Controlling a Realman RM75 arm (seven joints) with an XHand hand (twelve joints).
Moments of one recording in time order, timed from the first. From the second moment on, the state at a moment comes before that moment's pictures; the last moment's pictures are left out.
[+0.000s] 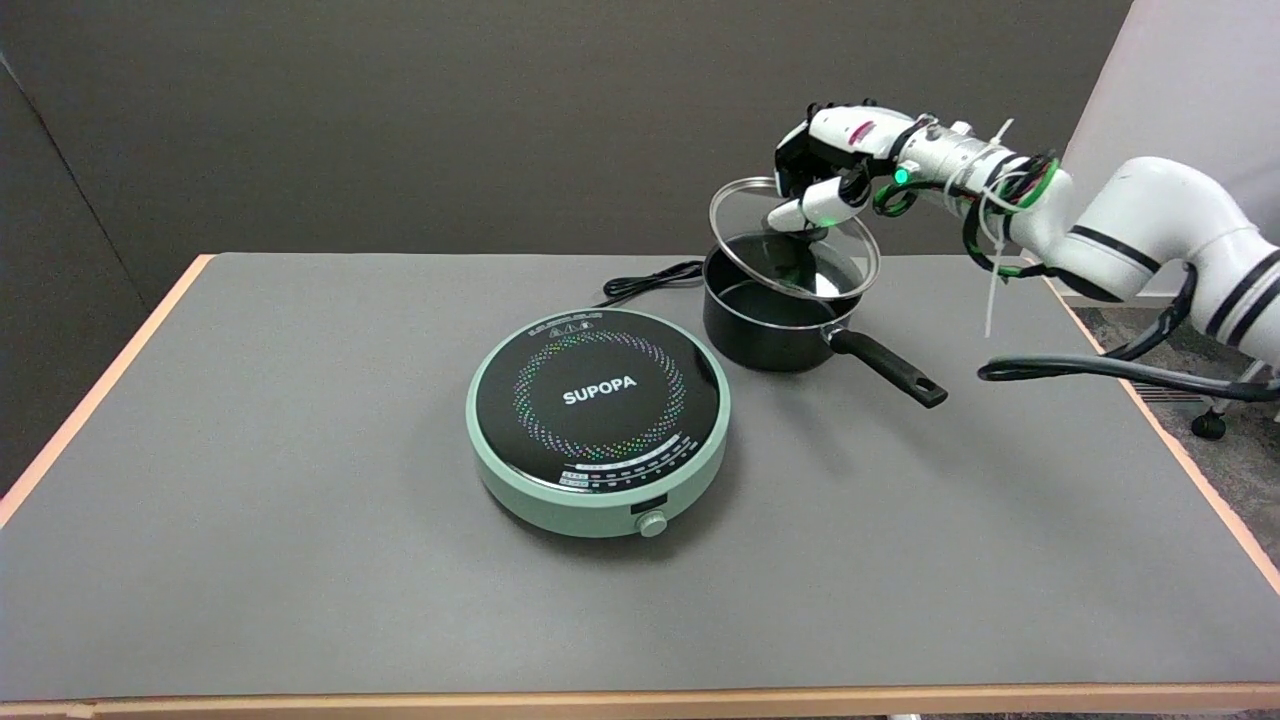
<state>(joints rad) 0.93 -0.52 0.59 -1.30 0.29 0.09 -2.05</state>
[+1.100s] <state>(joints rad) 1.13 -0.66 0.26 -1.02 0.29 -0.01 -2.02</state>
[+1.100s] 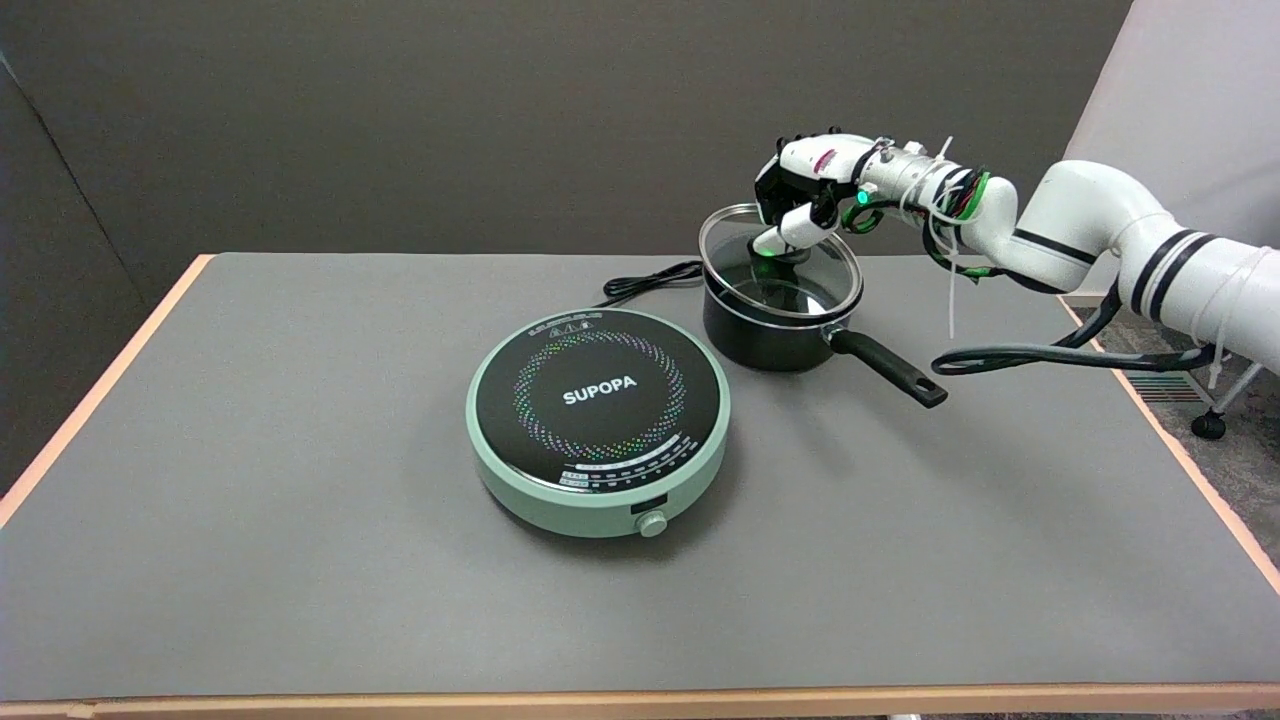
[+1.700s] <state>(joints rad) 1.14 -0.68 0.21 -0.96 0.29 -0.03 -2.02</state>
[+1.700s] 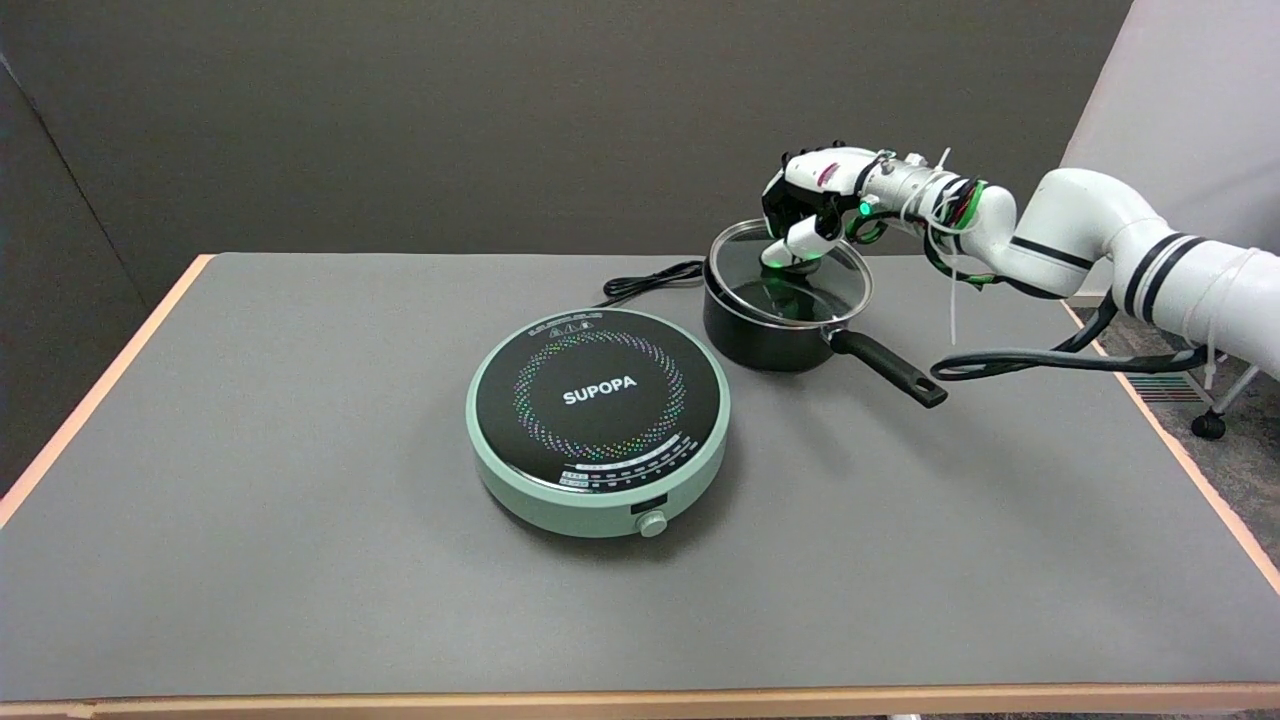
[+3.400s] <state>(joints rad) 1.14 -0.77 0.19 -0.83 0.29 -0.06 -2.02</state>
